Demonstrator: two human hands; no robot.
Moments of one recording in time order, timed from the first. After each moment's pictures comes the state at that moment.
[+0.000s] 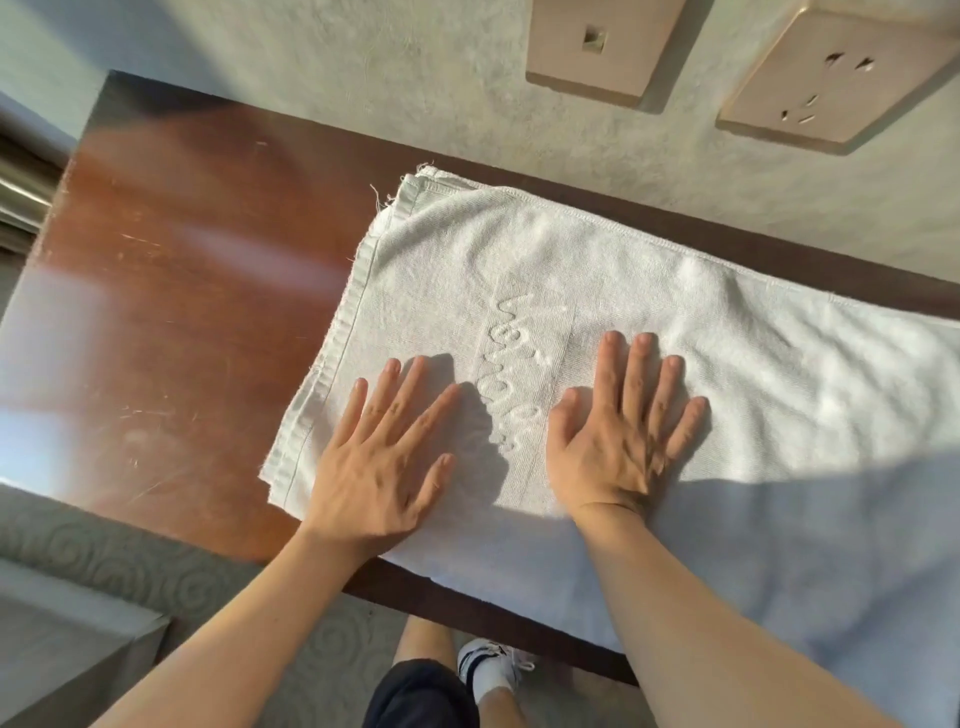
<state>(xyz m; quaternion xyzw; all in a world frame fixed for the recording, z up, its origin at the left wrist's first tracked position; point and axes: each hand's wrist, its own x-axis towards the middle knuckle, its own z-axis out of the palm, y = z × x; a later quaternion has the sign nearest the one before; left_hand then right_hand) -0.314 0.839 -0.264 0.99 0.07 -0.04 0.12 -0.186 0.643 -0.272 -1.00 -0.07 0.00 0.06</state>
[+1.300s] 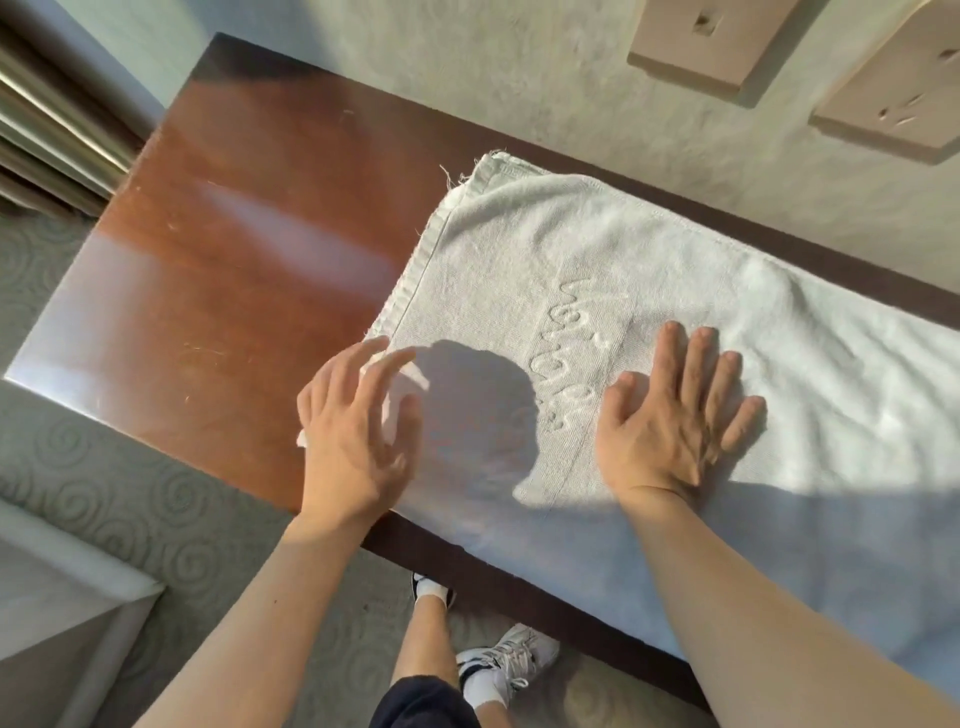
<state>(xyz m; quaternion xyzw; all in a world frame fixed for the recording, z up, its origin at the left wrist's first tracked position) -0.350 0.847 -0.245 0.92 0.29 0.14 0.21 -0.189 0.644 -0.269 -0.99 -0.08 0.01 0.06</state>
